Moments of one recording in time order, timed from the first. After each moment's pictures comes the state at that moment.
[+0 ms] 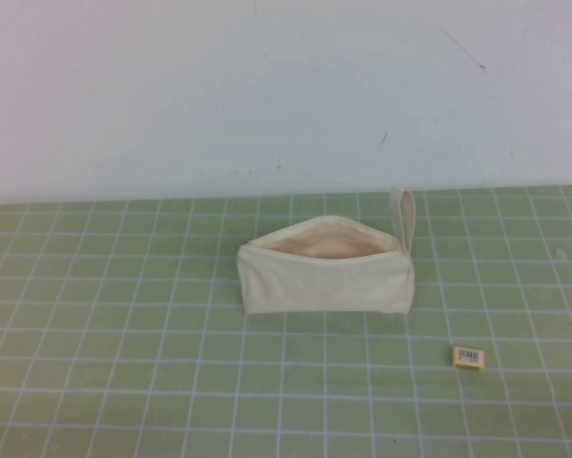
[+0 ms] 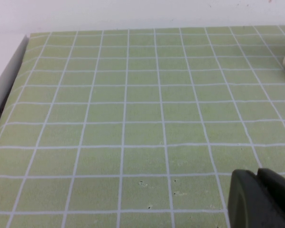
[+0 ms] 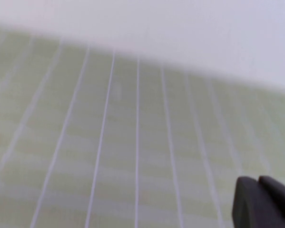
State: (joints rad) right arm -0.09 -0.01 0.03 -0.14 0.27 -0.12; left arm -0.09 -0.01 0.02 0.04 0.37 -0.11
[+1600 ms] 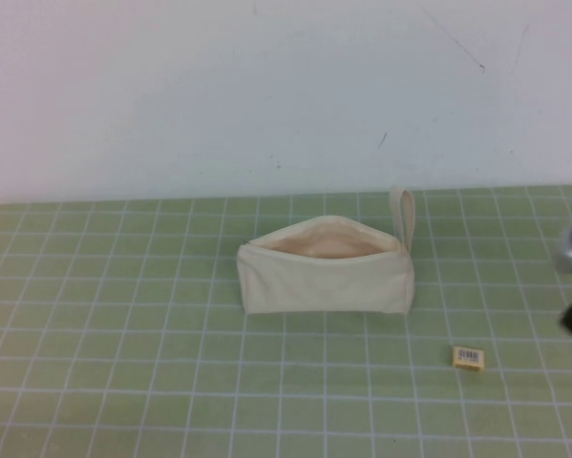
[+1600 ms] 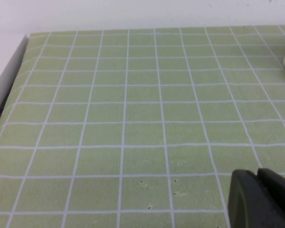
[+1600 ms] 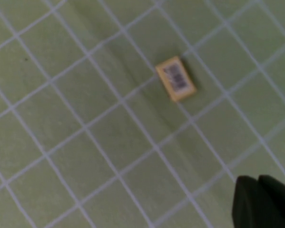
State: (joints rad) right arm 0.08 1.44 -0.97 0.39 0.81 -1.06; left arm -0.09 -0.01 0.02 0.04 0.37 -0.11
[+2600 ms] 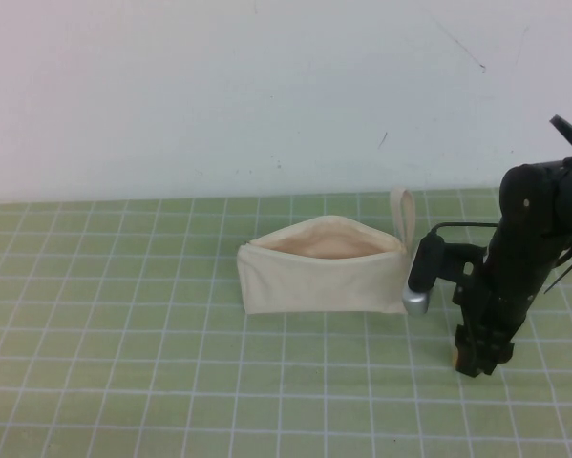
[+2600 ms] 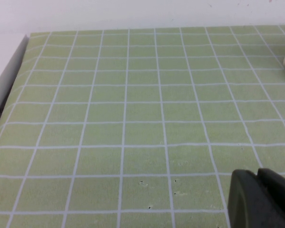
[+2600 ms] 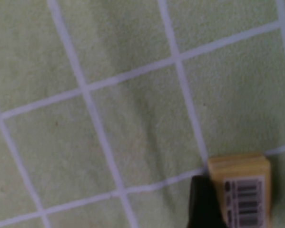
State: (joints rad) right arm 0.33 2.05 -1.39 0.13 0.93 -0.94; left arm -0.09 -0.01 0.02 0.04 0.37 -0.11
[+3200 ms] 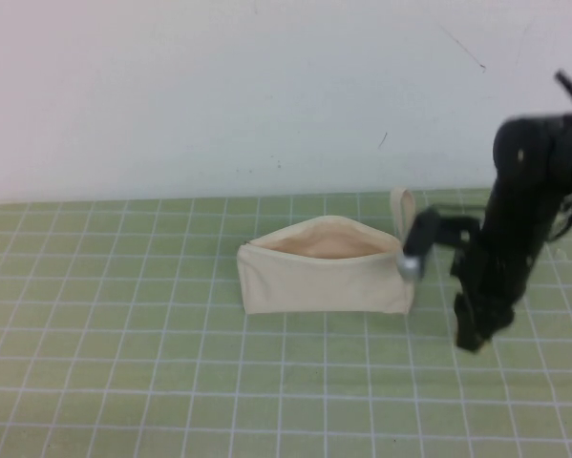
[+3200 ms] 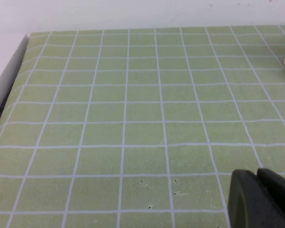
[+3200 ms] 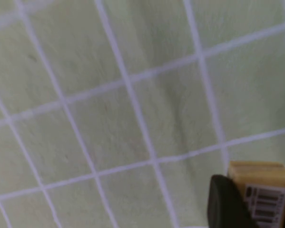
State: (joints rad) right arm 0.33 2.07 -1.57 0.16 1.20 -0.91; left arm -0.09 -0.01 0.02 0.04 0.37 -0.11
